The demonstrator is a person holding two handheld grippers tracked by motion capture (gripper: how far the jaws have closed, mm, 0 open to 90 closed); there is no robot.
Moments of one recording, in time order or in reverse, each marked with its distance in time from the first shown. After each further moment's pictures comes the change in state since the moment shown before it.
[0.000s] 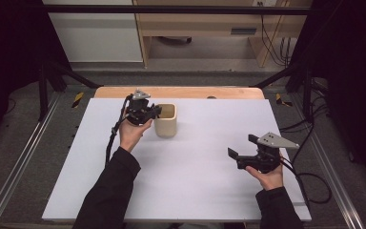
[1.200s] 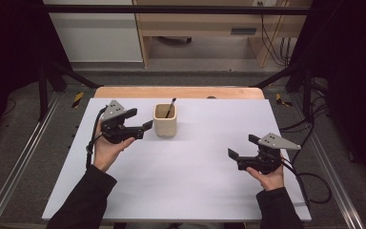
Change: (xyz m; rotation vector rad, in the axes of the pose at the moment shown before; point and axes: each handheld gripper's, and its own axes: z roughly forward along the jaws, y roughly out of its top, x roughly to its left) left arm -0.016 -0.026 -0.098 -0.171 -0.065 0.101; right arm 0.003 0.001 -0.004 -0.016 0.012 -0.001
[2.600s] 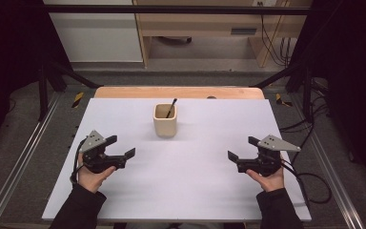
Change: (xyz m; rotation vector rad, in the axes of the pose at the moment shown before) left arm 0.007 -0.083 -0.044 0.027 0.034 -0.115; right arm 0.003 -0.003 -0.002 0.015 0.005 -0.003
